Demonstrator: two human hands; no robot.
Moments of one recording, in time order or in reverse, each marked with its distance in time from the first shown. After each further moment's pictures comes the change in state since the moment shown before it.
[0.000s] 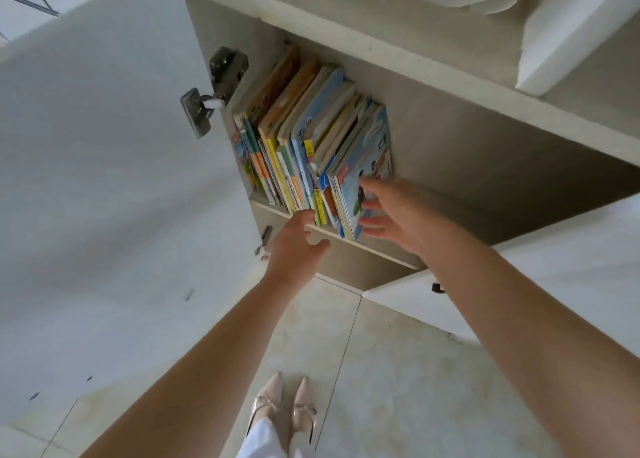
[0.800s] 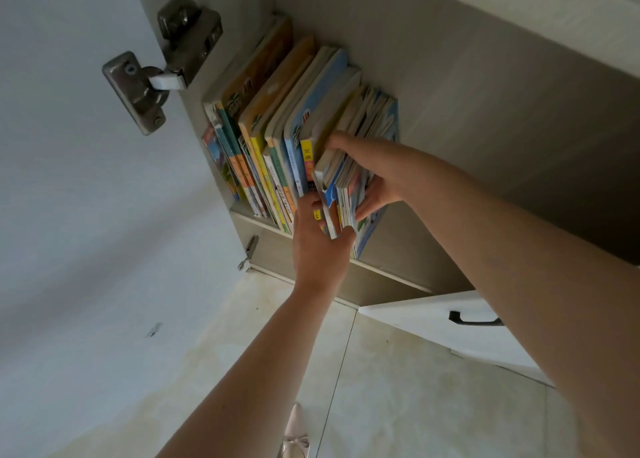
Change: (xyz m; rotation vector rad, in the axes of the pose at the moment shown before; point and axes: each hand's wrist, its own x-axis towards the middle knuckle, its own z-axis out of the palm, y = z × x) left_hand 0.075 -0.015 0.060 -0.340 0.237 0.093; right_hand 0.081 -0.060 0.032 -0.204 -0.079 0.060
